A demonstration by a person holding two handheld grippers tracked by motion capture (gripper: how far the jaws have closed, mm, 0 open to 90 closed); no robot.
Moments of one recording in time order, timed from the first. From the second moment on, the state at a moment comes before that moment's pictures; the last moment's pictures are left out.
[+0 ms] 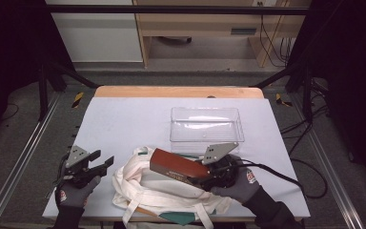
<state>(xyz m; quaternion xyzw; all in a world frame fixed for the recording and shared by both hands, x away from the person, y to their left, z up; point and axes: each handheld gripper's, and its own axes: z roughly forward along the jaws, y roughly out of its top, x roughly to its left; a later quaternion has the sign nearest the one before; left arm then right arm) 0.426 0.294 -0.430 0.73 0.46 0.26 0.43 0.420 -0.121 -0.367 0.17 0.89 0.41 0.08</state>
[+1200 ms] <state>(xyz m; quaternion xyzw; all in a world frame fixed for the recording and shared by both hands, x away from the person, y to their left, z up) 0.427 0.297 -0.429 0.72 0.46 0.28 0.44 0.488 -0.153 -0.318 0.21 0.87 0.42 0.18</state>
